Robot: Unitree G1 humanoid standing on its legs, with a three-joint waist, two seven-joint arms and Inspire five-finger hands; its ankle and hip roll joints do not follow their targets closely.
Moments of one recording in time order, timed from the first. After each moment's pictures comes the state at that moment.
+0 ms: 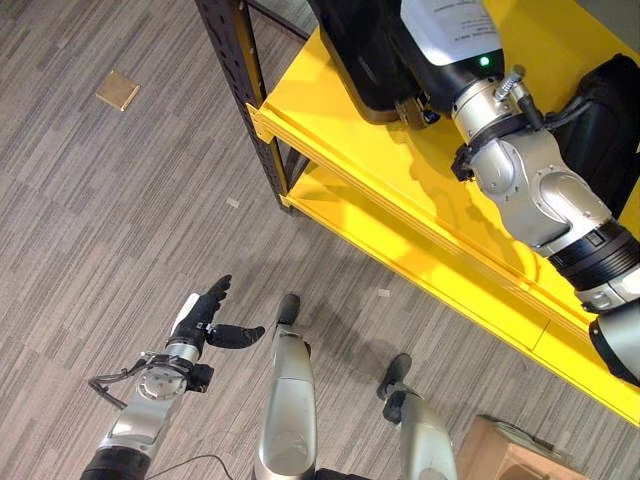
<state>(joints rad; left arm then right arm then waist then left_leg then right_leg) -0.02 0.65 -0.12 0.28 -0.23 0.02 0.03 -1.24 -0.76 0.74 0.24 -0.51 0.18 -0.13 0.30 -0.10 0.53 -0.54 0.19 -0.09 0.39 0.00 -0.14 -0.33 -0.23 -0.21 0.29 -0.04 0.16</state>
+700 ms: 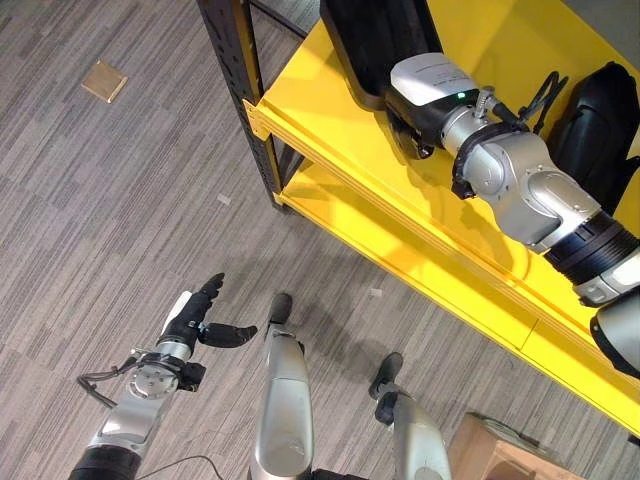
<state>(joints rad) -0.02 0.70 -0.10 0.28 -0.23 0.02 0.03 -1.30 -0.76 0.85 0.34 -0.41 0.22 0.15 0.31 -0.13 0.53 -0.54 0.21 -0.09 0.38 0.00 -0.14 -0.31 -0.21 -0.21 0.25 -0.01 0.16</state>
